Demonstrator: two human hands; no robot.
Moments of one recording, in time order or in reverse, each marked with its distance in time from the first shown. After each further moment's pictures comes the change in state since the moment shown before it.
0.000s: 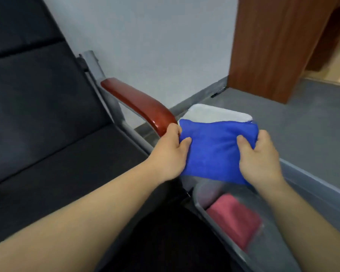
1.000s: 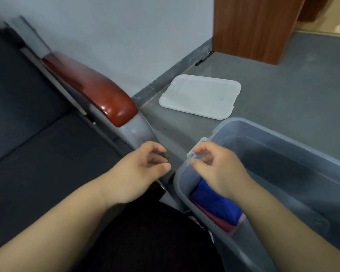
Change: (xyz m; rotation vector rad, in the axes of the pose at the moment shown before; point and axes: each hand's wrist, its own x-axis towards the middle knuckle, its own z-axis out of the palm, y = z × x) left_hand -0.003 -0.038 0.047 -0.092 -0.423 -0.255; right_hand -0.006 0.084 0.007 -0.165 -0.497 0.107
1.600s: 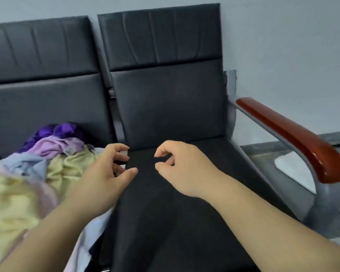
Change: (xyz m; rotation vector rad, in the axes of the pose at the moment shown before) left_hand -0.316 -0.149 -0.215 0.109 1.024 -0.173; right_hand -0.103 -0.333 0.251 -0.254 -0.557 -0.809
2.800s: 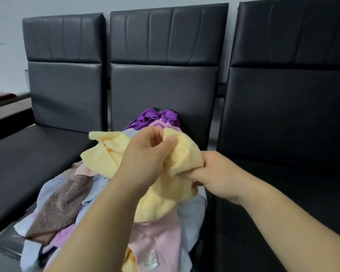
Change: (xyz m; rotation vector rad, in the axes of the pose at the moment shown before) left_hand 0.006 -0.128 -0.137 -0.553 0.413 -0.192; right_hand 0.117 -0.123 0.173 0.423 -0.481 -0.044
